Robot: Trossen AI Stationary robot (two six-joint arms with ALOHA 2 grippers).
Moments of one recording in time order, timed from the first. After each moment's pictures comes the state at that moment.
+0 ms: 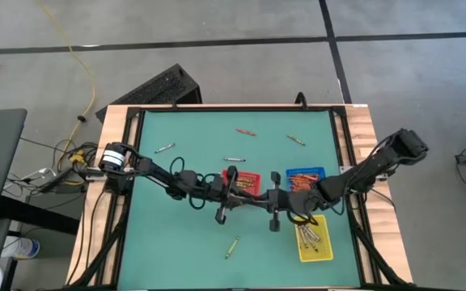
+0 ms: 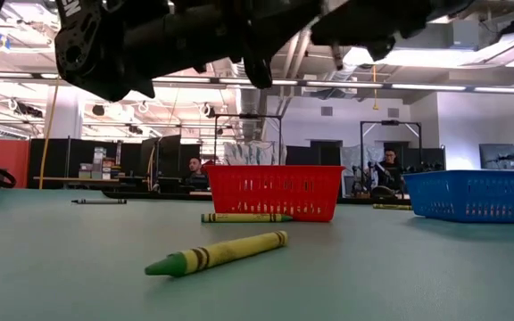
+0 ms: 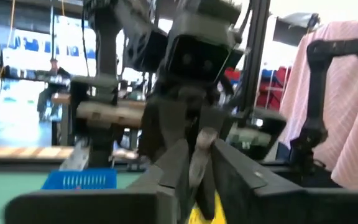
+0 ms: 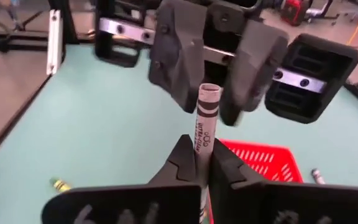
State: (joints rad) left arm -0.15 1.93 0.79 1.47 0.05 -0.14; right arm 0.45 1.40 0.76 0.26 0.50 0.13
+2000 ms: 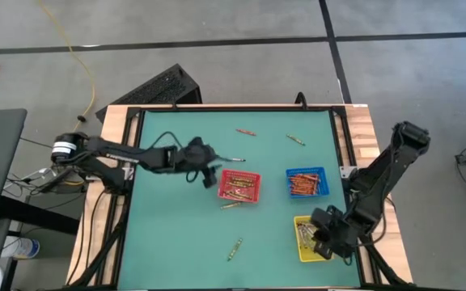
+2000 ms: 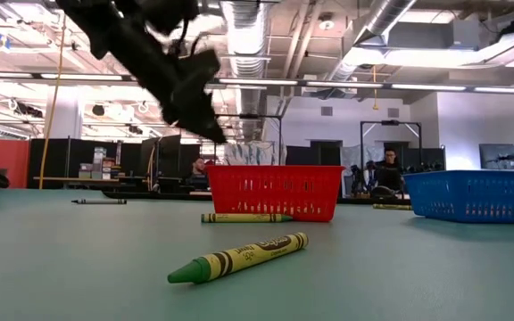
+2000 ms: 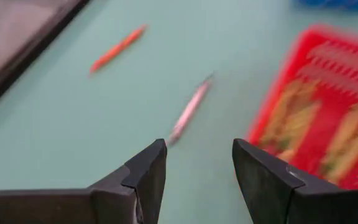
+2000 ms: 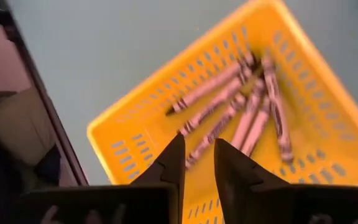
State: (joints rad) left arm 0.12 1.43 0.76 0.02 -0.30 -0.14; right arm 0.97 1.27 0.77 -0.65 0.28 1.46
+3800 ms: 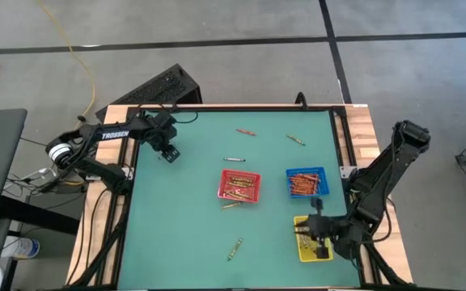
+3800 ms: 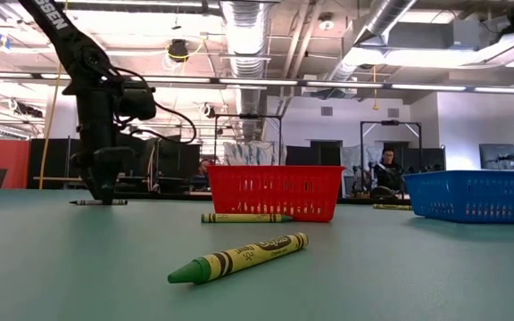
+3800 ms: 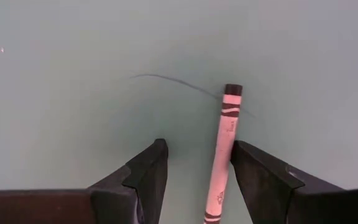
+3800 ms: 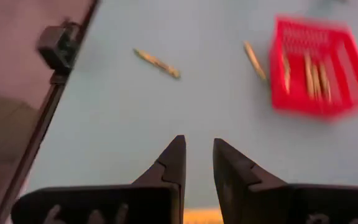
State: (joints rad) left arm 0.83 1.42 0.61 -0.50 0.01 -0.01; right arm 0.94 1.25 0.77 -0.38 0.69 0.59
